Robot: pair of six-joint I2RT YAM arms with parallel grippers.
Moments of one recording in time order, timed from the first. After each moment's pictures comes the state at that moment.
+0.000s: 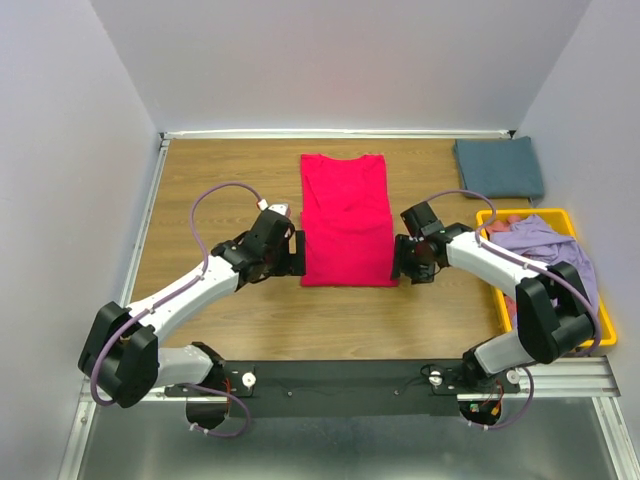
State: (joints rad) left arm -0.60 1.24 0.80 -0.46 -0.11 -0.52; right arm 0.46 1.48 0.86 -0.60 0.01 0.60
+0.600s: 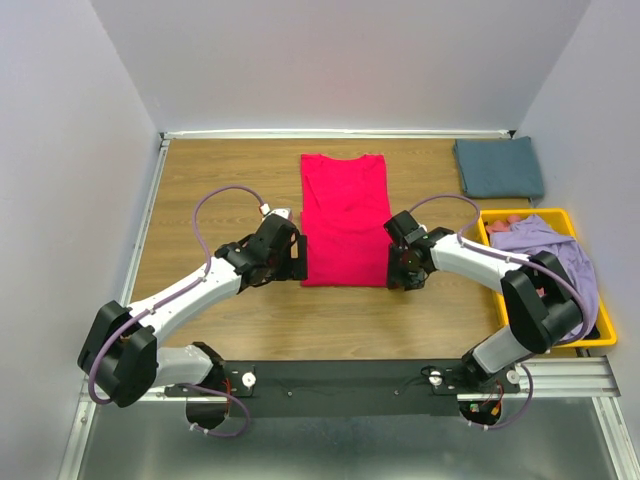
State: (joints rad) left arm -0.66 1.24 0.80 -0.50 -0.15 -0.57; right arm 0.57 1.55 0.86 -0.60 0.11 0.66
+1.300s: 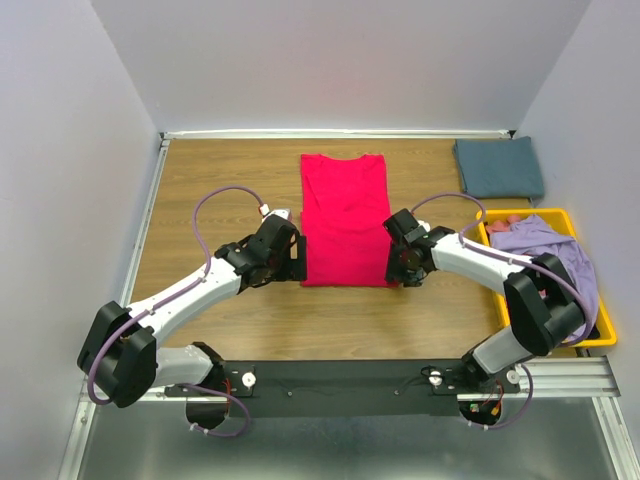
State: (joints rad) left arm -0.67 1.24 0.80 -0.52 -0.16 -0.57; right arm 0.58 1.53 0.87 -0.60 0.15 0.75
